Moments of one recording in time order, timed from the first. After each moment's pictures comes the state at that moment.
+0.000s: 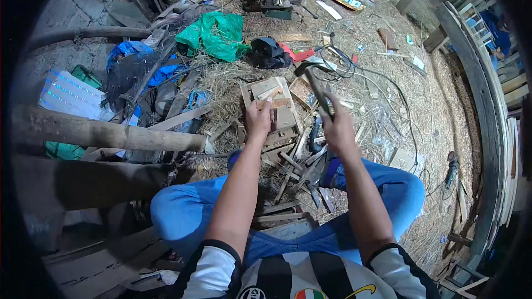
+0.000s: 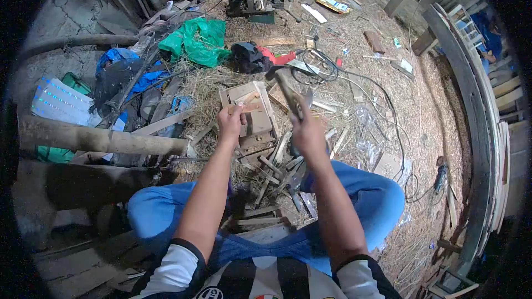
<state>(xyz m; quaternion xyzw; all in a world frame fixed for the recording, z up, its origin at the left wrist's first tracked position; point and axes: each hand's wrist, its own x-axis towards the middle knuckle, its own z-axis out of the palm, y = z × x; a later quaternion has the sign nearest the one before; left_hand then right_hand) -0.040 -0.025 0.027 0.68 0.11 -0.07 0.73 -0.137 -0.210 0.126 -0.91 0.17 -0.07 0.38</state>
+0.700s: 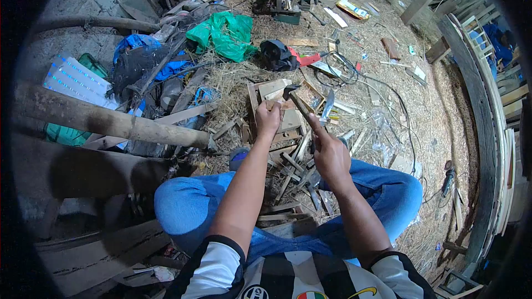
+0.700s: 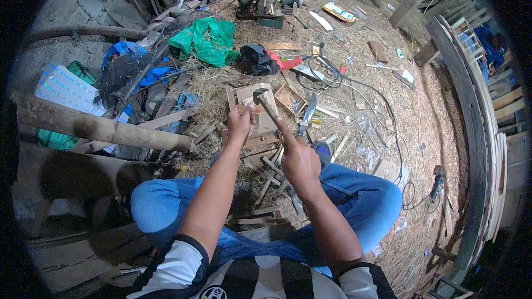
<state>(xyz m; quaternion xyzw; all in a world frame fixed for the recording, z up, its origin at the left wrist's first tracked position) -0.036 -0.025 -0.004 0.69 0.09 -0.04 0.72 -0.184 -0.164 0.155 -0.97 0.11 0.01 0.22</state>
